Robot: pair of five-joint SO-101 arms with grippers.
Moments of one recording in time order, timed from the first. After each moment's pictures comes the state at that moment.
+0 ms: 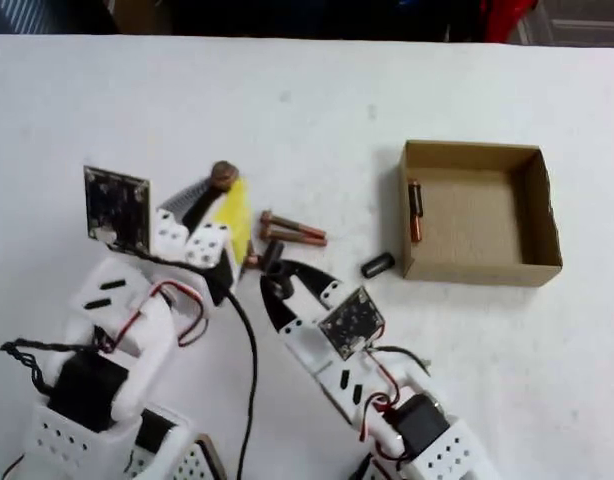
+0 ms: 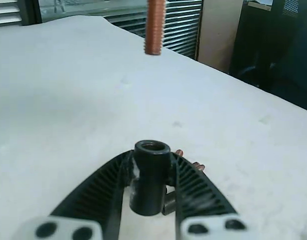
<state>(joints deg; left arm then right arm) 17.9 -71.3 48.2 45.8 13.3 -42.2 -102.3 96.4 26.3 8.0</state>
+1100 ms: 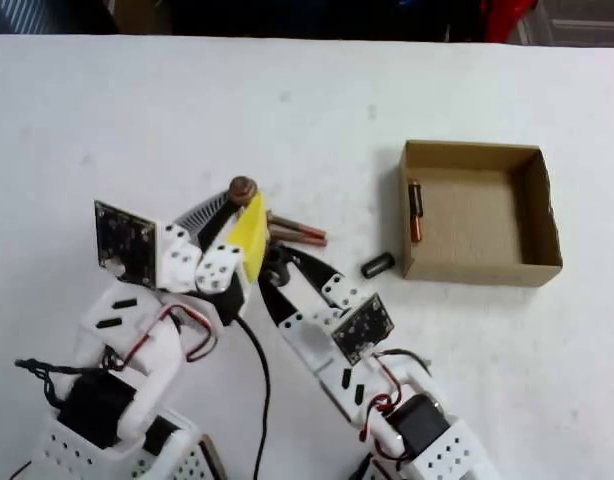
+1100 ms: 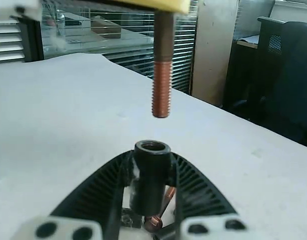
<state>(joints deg) 22.2 -79.5 57.4 39.8 13.3 -42.2 -102.3 96.4 19.4 8.0</state>
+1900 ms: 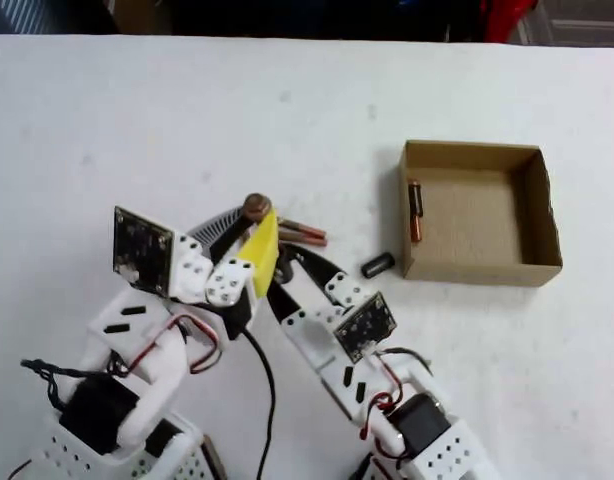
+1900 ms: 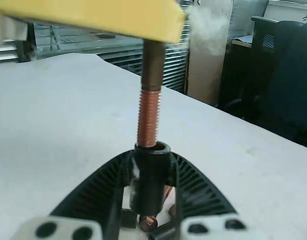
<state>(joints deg) 25.9 -80.8 58.1 43.3 13.3 -41.1 -102.3 96.4 19.3 8.0</state>
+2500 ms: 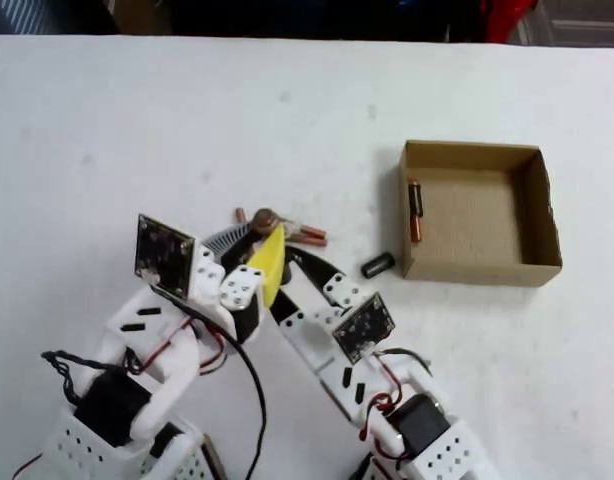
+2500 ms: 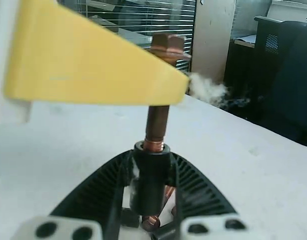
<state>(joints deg) 26.7 -81.5 63.6 43.4 13.8 -41.4 -102.3 96.4 19.3 8.0</state>
